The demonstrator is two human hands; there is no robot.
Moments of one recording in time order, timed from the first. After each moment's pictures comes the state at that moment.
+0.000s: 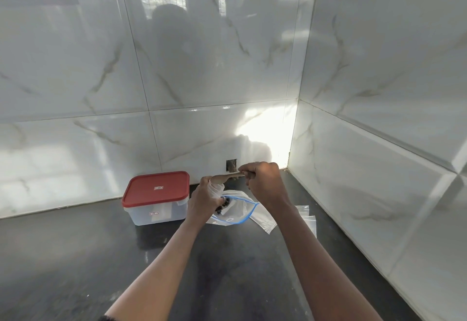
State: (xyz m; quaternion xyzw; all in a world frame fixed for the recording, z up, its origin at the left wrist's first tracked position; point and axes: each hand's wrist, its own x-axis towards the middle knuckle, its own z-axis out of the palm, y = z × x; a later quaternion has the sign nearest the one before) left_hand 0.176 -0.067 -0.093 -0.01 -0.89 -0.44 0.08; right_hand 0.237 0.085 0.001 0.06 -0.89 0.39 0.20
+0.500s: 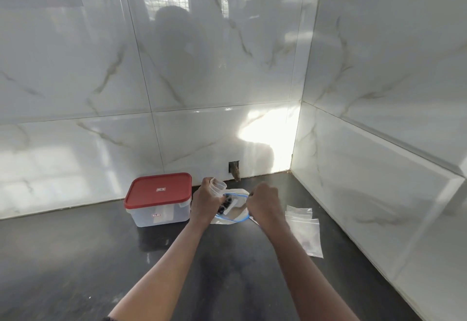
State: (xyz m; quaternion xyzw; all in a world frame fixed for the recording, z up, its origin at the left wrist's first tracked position) left_hand 0.176 -0.063 -0.086 0.02 -0.87 -0.49 0.10; right_hand 0.238 0.072 -0.027 -0.12 -0.92 0.38 0.05
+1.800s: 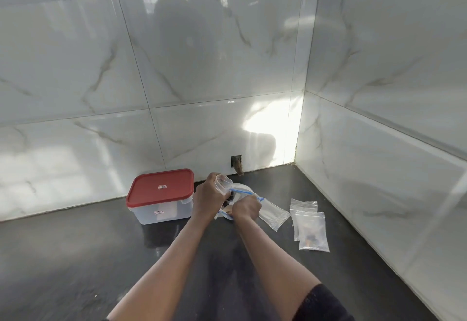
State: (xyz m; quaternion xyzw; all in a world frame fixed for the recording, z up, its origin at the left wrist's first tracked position) left_hand 0.178 -0.058 -0.078 0.00 -0.91 -0.41 0.12; right_hand 0.187 0.030 -0.090 -0.32 -0.78 0.53 -0.01
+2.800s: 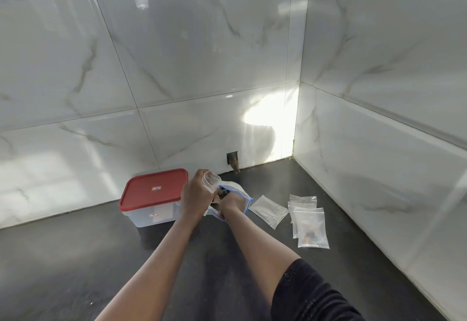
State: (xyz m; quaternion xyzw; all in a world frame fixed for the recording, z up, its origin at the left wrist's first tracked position) left_hand 0.173 -0.065 -0.071 0.00 -0.91 -0.38 0.16; right_hand 0.163 0.016 -0.105 -0.25 -0.73 0.63 -0.08
